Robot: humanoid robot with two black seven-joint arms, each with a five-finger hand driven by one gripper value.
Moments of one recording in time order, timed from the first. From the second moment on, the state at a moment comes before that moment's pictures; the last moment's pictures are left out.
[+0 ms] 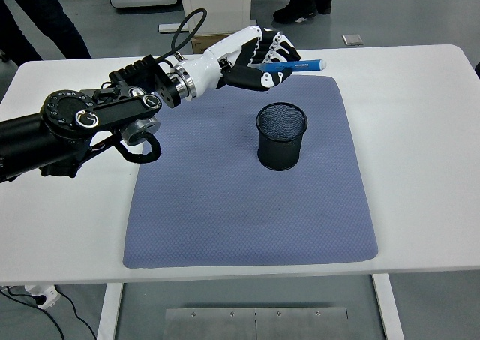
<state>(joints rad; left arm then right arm) -1.30 0.24 0.06 -0.98 0.24 0.00 -0.45 0.00 0.00 0.54 0.21 0.03 0.05 0.05</state>
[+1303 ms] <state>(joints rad) -1.07 0.13 -0.08 -0.98 0.07 -0.04 -0.51 0.00 0.00 0.54 0.21 0.03 0.05 0.05</state>
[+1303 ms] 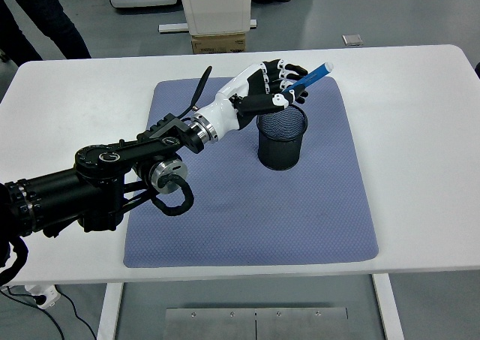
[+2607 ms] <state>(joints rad) -1.05 0.11 -0.17 -0.96 0.07 -0.02 -0.50 0.00 0.00 0.54 0.21 0.03 0.05 0.05</state>
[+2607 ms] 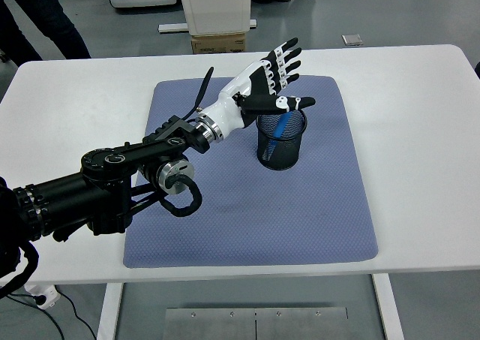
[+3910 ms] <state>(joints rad) -0.81 0.37 -0.46 -0.79 0.07 -0.09 -0.51 0.00 0.00 0.54 0.21 0.03 0.05 0.05</state>
